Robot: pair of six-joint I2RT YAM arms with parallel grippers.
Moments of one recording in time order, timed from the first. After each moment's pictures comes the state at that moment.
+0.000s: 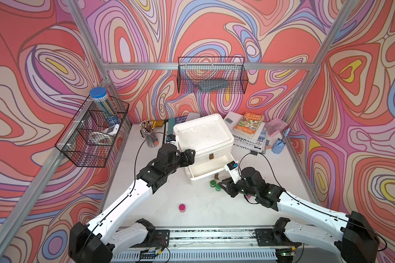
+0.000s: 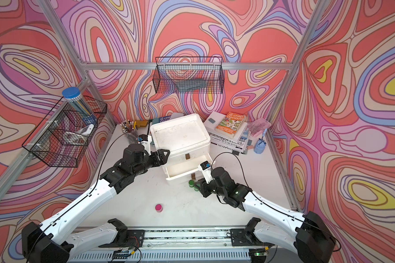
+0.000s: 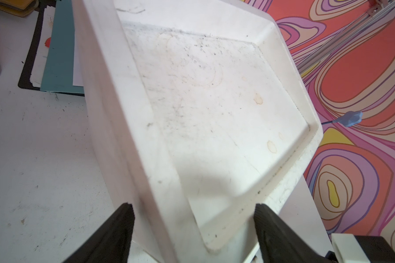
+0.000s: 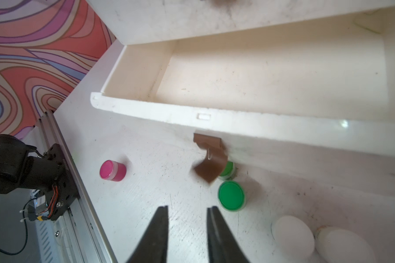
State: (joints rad) left arm -0.52 1.09 0.92 -0.32 -0.02 -0.60; right arm 0.76 1.05 0.58 -0.16 -0.17 0.31
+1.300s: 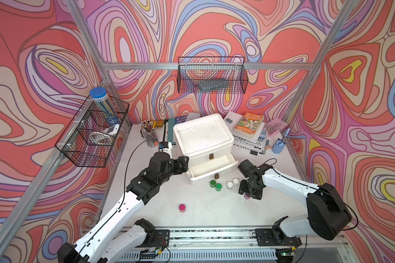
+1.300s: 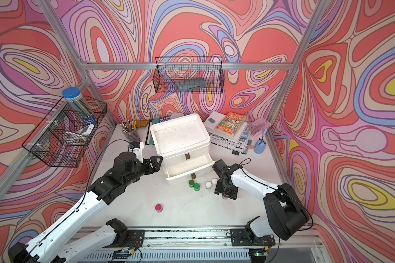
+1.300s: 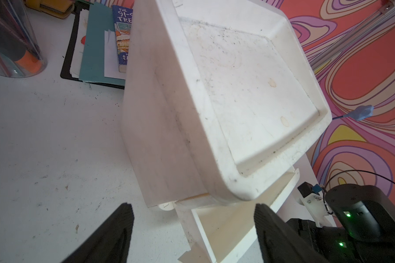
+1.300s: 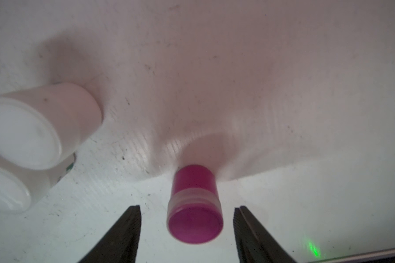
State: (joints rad) left arm -0.52 0.91 0.84 -0.42 -0.07 -0.60; right arm 0.50 1.44 0.81 -0.91 0.01 0.83
